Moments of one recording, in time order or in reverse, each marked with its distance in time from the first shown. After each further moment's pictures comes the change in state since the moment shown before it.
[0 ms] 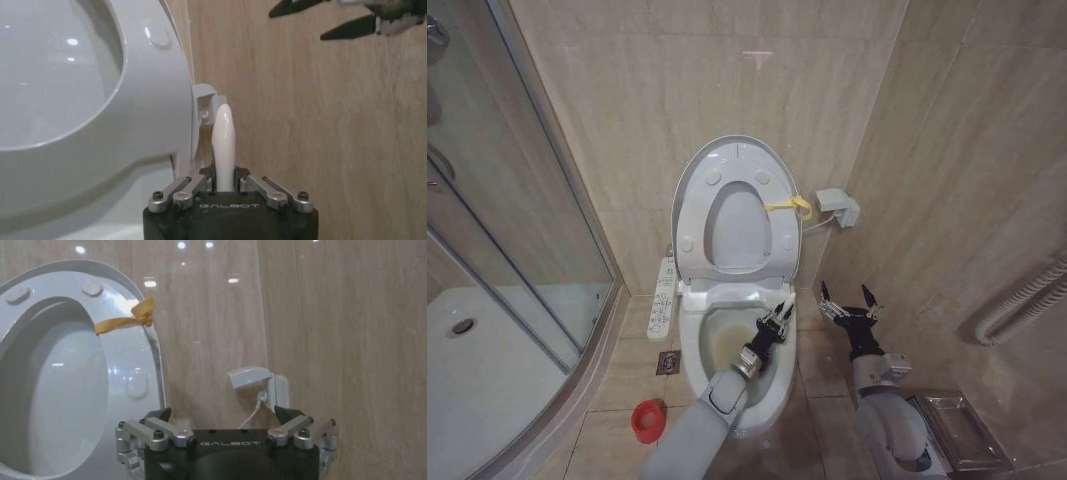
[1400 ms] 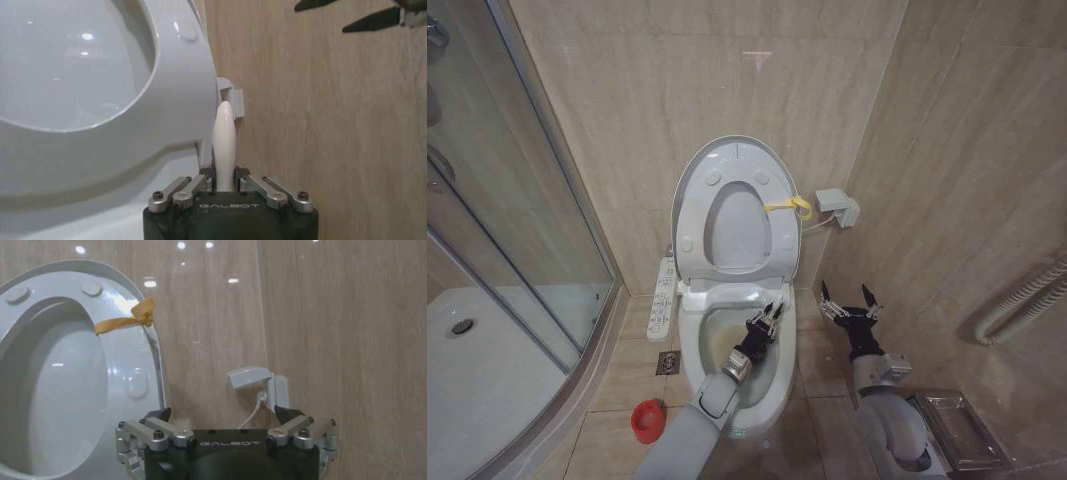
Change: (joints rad) left arm 0.033 0.026 -0.052 -0.012 -0.003 -0.001 0.001; right arm 0.000 0.000 0.000 0.000 0.000 0.000 0.000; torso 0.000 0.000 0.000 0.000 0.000
